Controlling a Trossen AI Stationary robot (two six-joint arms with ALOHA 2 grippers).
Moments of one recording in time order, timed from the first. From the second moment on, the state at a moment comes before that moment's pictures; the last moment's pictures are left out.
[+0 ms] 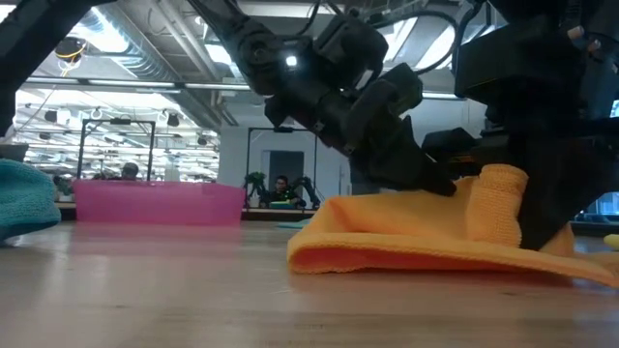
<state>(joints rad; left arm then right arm) -0.01 2.17 1.38 0.19 0.30 0.04 0.48 1.77 0.88 -0.25 0.05 0.00</state>
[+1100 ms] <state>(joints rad) -0.30 1.86 1.38 -0.24 -0.61 0.16 0.40 1.42 0.88 -0.63 0.42 0.23</state>
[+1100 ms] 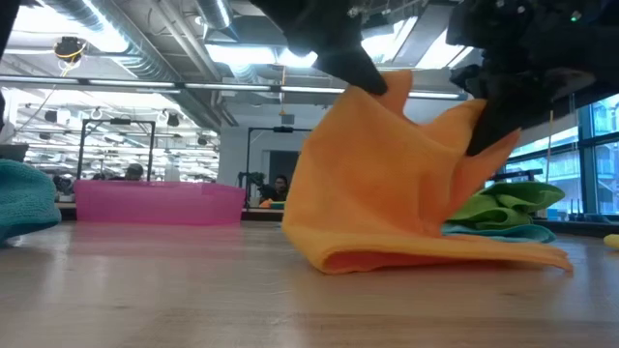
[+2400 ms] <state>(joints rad) -0.34 1.69 0.54 0.93 -0.61 0.26 0.27 1.42 0.83 -0.43 0.54 0.08</state>
